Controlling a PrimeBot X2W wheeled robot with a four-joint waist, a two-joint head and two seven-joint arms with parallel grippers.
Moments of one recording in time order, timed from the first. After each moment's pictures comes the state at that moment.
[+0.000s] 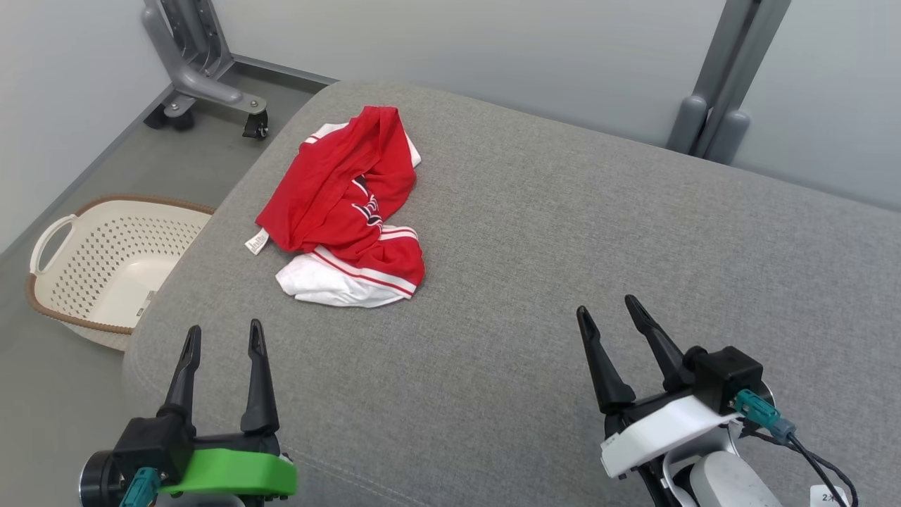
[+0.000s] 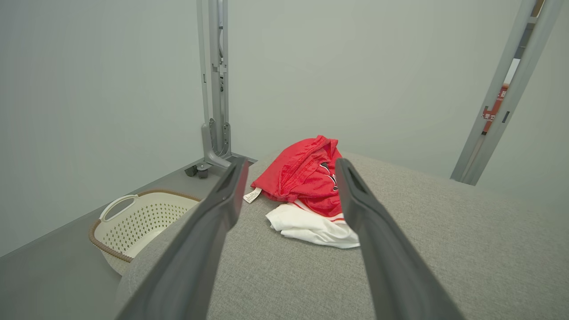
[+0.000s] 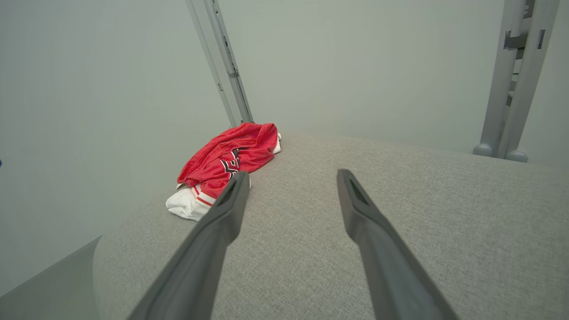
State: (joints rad) left arm 0.02 0.05 -0.06 0.07 -0.22 -0.02 -0.26; right arm -0.10 -0.05 0.24 0.23 0.27 0.13 -0.26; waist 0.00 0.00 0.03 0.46
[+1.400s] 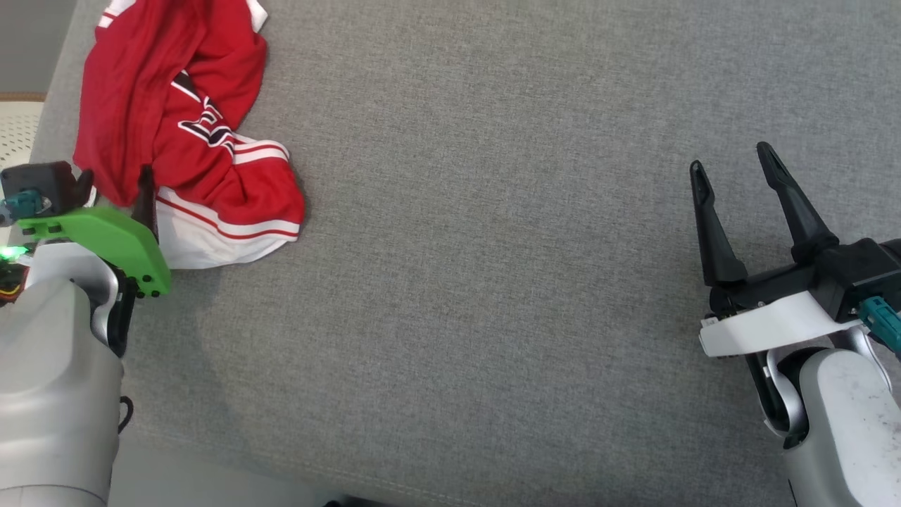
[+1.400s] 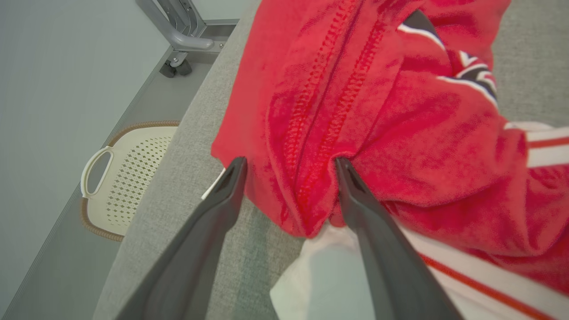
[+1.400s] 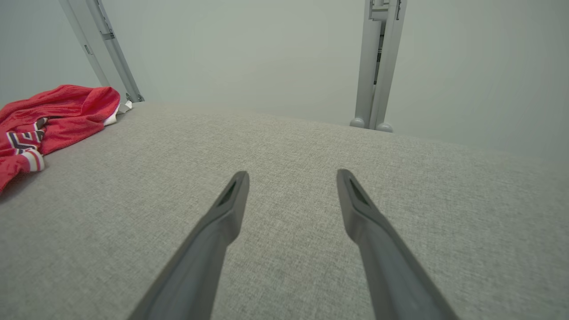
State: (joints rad) left arm -0.77 0.27 -0.05 0.93 -0.25 -0.13 -0.06; right arm -0.24 -0.17 0.05 -0.02 0.08 0.13 -0.19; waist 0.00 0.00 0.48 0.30
